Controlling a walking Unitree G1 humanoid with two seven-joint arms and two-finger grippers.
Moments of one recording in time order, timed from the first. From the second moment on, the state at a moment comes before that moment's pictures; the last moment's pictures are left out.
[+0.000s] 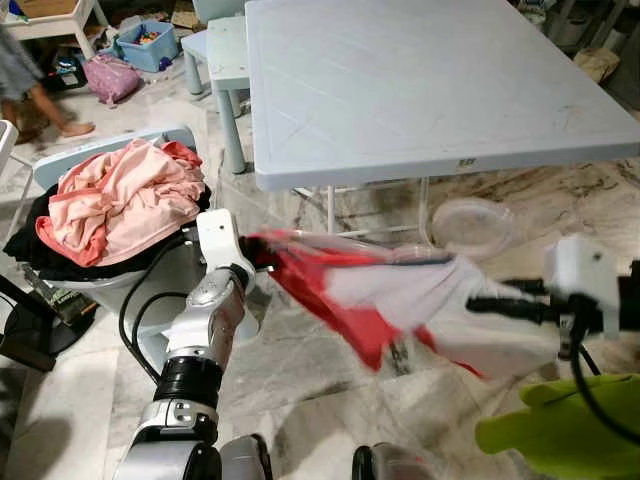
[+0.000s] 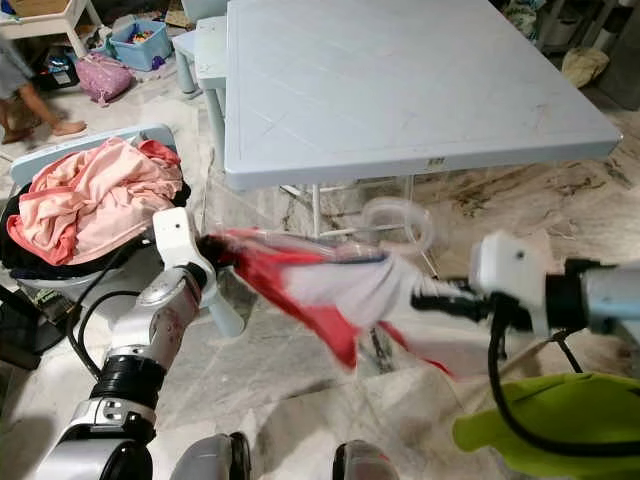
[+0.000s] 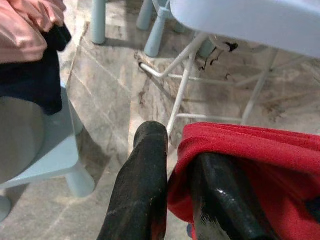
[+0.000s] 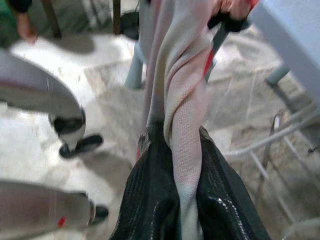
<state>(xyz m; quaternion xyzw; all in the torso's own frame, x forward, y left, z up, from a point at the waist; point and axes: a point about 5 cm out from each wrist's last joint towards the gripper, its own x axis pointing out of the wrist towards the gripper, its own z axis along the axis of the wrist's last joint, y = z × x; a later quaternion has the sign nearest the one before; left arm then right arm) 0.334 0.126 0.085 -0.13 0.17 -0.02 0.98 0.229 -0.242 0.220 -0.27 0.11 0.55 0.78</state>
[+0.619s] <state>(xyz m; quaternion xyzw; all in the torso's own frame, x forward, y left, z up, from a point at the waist) 0.311 0.084 0.069 -0.05 0.19 -0.15 0.97 0.281 -0.191 0.225 -0.08 -0.08 0.35 0.93</state>
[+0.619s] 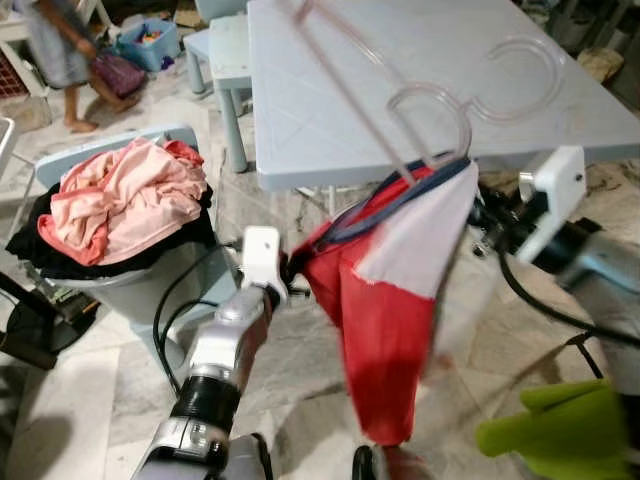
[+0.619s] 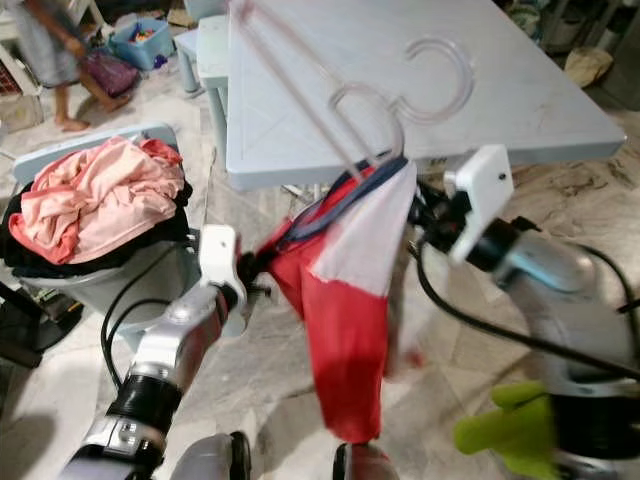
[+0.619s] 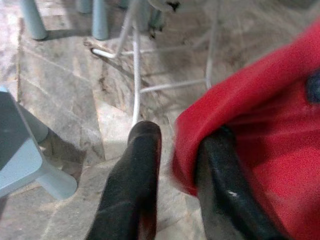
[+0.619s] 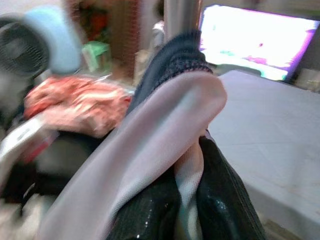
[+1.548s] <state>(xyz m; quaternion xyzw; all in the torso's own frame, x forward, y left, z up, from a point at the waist) 0.256 0.076 0.085 0.18 0.05 -0.44 0.88 0.335 -0.202 0.148 -0.26 0.04 0.28 0.92</state>
